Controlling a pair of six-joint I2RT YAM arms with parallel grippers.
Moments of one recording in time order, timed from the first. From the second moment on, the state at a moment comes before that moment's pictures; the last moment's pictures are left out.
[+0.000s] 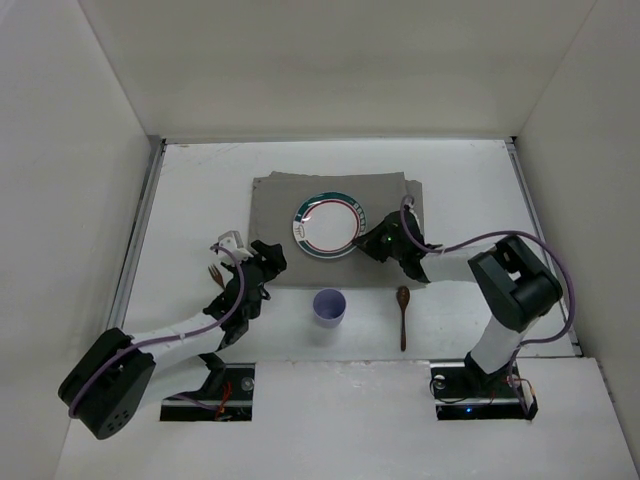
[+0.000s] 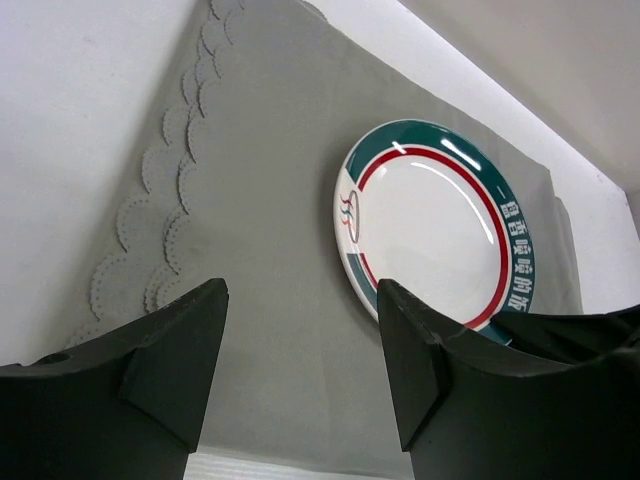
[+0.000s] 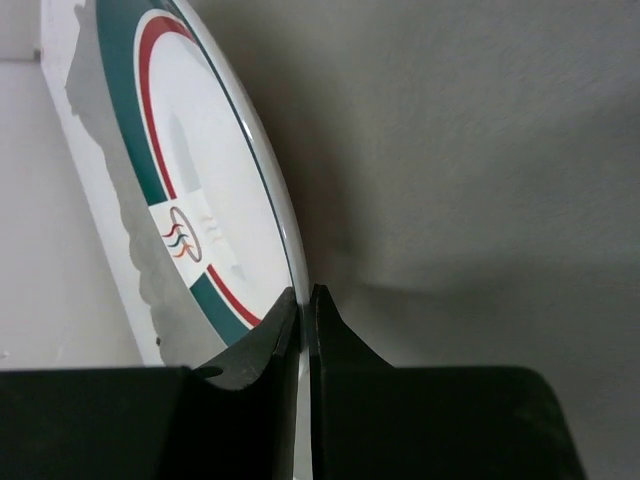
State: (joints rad) left arm -0.68 1.05 0.19 0.60 -0.64 -0.76; right arm 0.53 1.72 0.73 0.41 0.01 1.19
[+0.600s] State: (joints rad) left arm -0.68 1.08 0.19 0.61 -0.64 -0.78; right arm 0.54 1.69 0.73 0.33 0.03 1.23
